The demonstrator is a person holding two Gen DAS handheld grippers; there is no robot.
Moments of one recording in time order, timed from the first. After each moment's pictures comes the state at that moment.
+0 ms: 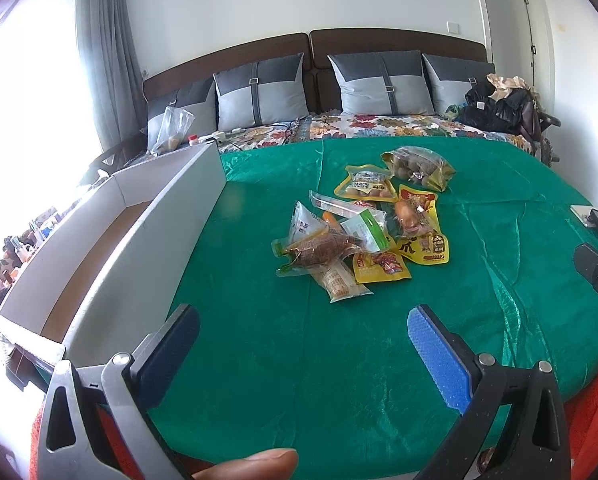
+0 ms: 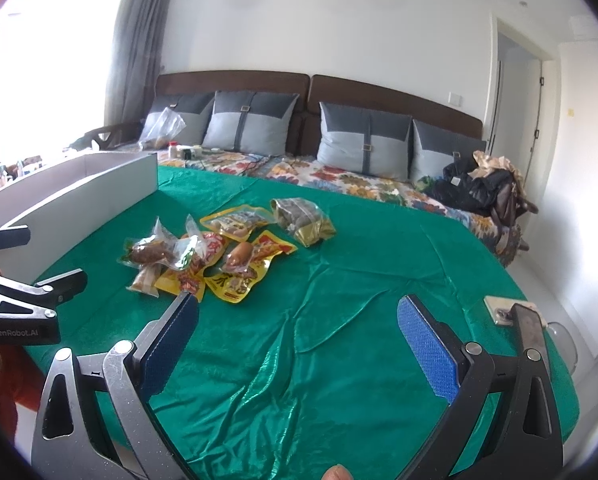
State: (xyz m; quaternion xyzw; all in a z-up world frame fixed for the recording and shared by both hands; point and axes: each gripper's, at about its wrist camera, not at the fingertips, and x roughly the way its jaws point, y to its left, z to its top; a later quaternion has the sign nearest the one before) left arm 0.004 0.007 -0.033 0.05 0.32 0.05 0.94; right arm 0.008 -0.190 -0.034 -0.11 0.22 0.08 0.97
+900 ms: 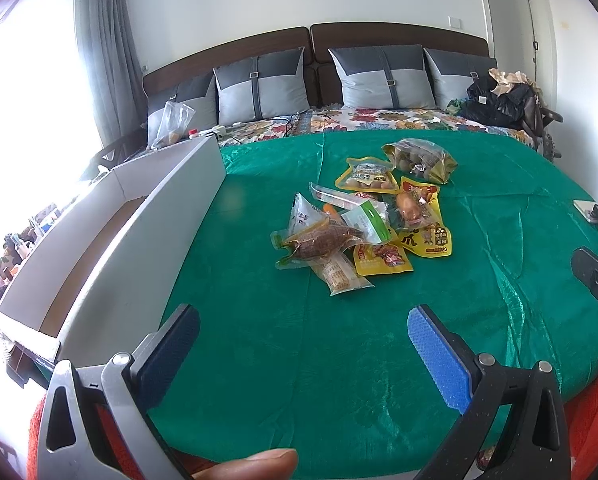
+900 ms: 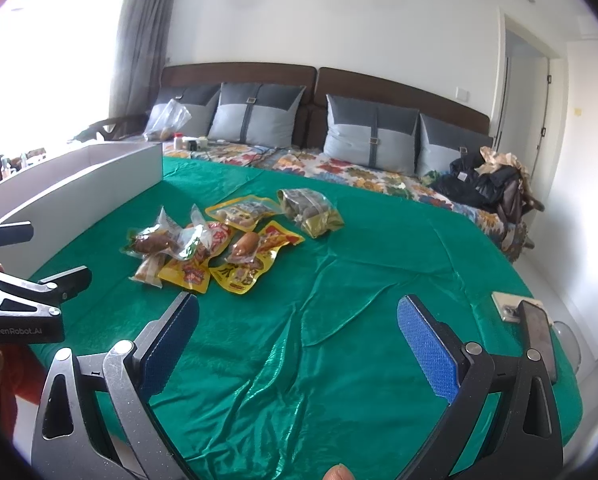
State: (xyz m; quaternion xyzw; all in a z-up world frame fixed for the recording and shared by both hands) left arm 0.005 0.008 -0.039 0.05 0.33 0.05 0.94; right arm 0.010 -0.184 -0.041 -0.11 0.23 0.09 0.96
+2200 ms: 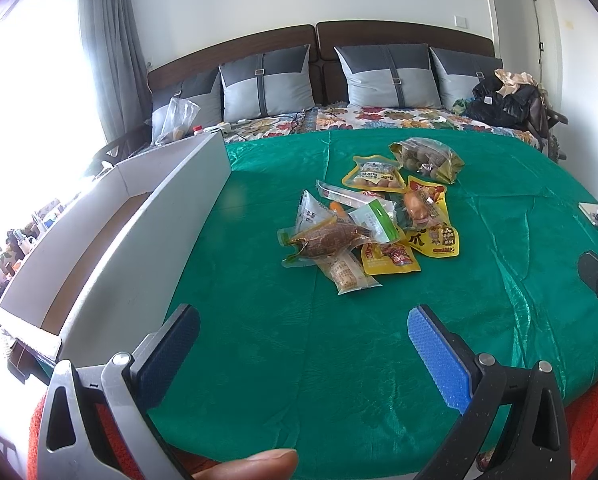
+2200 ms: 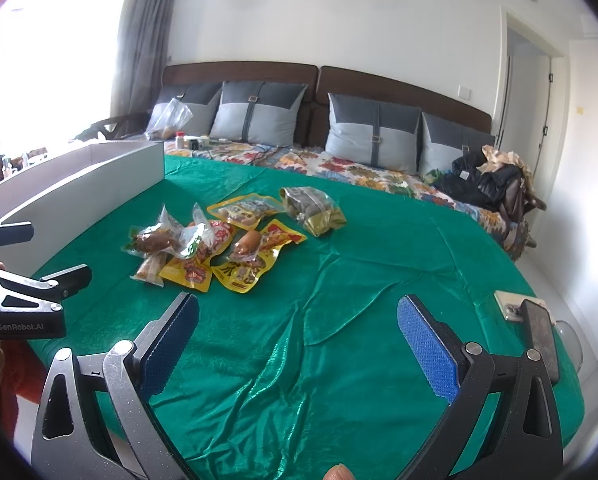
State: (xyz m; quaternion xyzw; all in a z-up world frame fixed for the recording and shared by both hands) left arm 0.008 0.014 -0.039 0.05 0.34 0.06 0.94; right arm 0.013 -0.183 -0.042 -0.11 0.23 0.09 0.96
